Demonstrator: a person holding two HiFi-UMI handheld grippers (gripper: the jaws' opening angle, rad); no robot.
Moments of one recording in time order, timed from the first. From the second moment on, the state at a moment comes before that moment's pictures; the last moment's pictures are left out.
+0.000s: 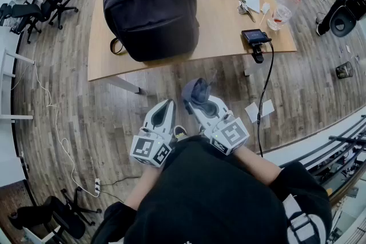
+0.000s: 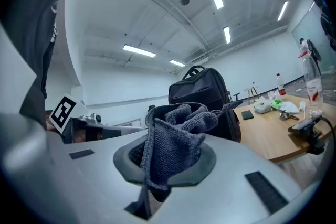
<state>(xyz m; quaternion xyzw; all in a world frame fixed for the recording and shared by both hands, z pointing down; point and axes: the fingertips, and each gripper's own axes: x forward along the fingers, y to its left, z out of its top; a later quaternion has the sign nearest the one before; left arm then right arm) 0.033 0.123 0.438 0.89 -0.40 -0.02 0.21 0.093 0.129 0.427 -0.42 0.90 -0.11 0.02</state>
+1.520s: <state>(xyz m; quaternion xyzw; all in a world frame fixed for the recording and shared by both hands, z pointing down) -0.036 0.129 0.446 0.87 -0.46 0.01 0.18 0.046 0.146 0.453 -0.40 0.91 -0.12 -0.04</state>
